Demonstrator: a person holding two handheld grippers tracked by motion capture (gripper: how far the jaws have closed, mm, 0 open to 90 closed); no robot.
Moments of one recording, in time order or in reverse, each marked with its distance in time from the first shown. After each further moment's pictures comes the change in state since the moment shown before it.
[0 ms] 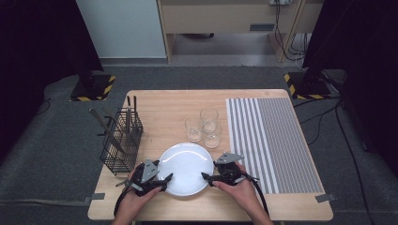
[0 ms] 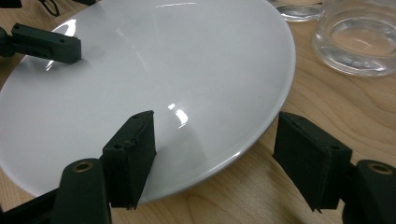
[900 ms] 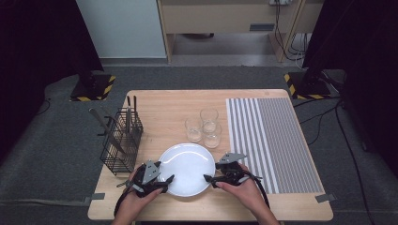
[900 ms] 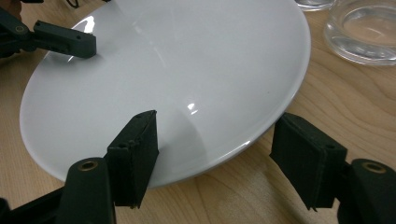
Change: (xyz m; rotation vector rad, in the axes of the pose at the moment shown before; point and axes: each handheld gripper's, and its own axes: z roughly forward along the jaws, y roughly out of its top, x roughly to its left) left arm -0.005 0.002 -0.001 0.001 -0.019 0.014; right arm -0.004 0.000 -0.011 0.039 0.061 0.004
